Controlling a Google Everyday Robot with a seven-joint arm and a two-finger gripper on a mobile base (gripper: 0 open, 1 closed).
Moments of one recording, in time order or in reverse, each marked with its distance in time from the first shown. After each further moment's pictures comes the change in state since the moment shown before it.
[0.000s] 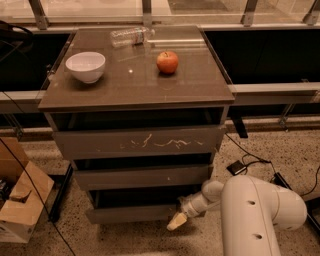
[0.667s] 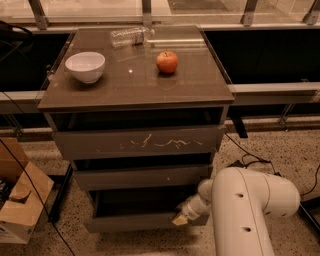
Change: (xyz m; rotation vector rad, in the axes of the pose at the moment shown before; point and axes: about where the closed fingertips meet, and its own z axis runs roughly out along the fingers) arm 0.016 0.012 0.000 -0.010 0.144 -0.035
